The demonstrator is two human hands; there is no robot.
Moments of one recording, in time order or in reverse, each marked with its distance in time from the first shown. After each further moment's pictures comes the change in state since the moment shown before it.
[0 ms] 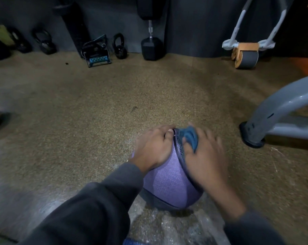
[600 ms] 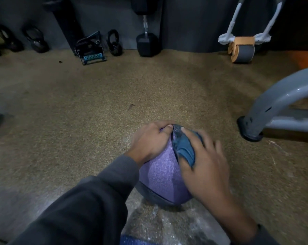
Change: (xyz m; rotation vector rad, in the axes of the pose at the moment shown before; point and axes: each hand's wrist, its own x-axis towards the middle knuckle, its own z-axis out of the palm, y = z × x) left_hand 0.008 -0.002 -0.012 -0.112 -0.067 -0.029; right_hand -0.034 0.000 -0.003 -0.030 0.084 -0.140
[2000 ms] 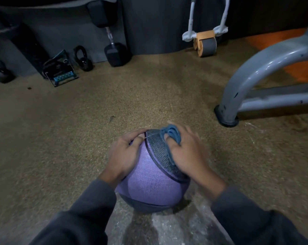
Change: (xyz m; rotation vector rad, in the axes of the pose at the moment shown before) left_hand -0.001 -0.028 0.005 -0.256 0.048 0.044; right_hand 0.038 0.024 0.023 0.254 0.000 0.242
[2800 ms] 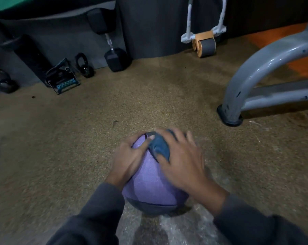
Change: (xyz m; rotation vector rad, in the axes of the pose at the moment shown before) left_hand 0.000 0.009 -0.004 0.073 -0.028 -0.141; right_hand -0.023 -0.027 0.002 -0.212 0.058 -0.218
